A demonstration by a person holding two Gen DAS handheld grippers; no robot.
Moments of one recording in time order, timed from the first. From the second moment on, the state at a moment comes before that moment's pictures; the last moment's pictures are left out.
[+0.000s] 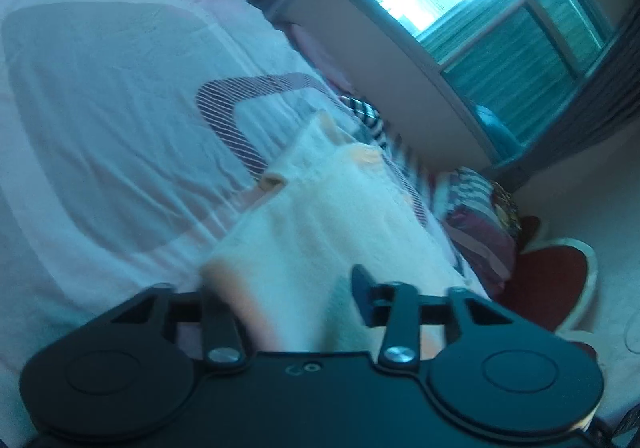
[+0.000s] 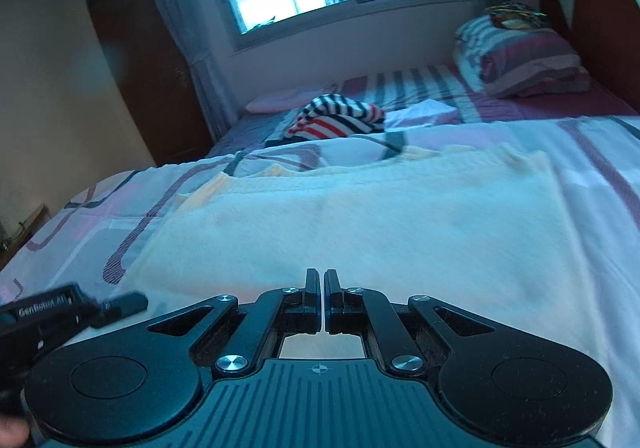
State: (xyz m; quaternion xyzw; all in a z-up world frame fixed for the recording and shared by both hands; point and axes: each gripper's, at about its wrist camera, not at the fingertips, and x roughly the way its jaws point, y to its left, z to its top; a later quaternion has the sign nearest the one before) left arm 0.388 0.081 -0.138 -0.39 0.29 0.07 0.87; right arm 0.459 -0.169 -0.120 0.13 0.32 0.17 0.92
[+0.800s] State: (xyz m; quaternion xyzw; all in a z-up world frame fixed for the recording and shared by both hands) left arm 0.404 -0.030 -0.046 -0.10 0.27 -0.06 0.96; right arm 0.460 -0.221 -0.119 0.20 0.30 0.12 0.93
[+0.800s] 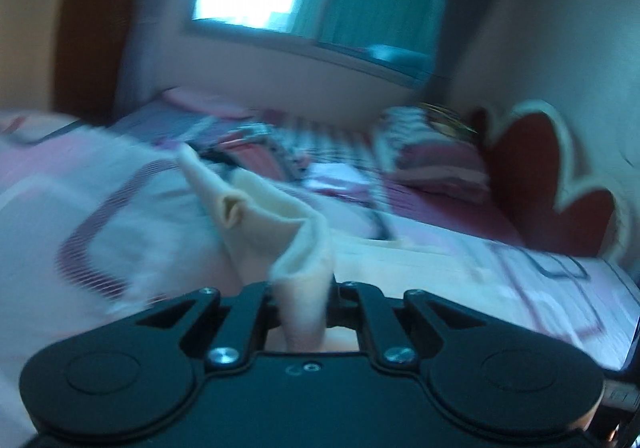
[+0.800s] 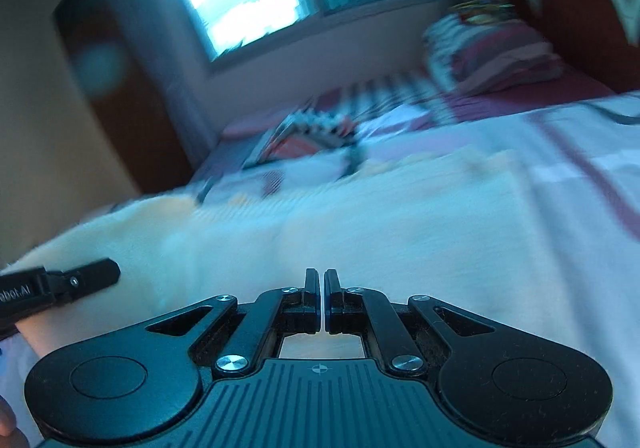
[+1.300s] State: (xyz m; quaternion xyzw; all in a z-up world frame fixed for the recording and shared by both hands) left arm 0.382 -0.155 -0.083 -0.01 0.36 -0.24 0.90; right arm 0.405 -0.357 -0.089 0.28 0.27 0.04 0.92
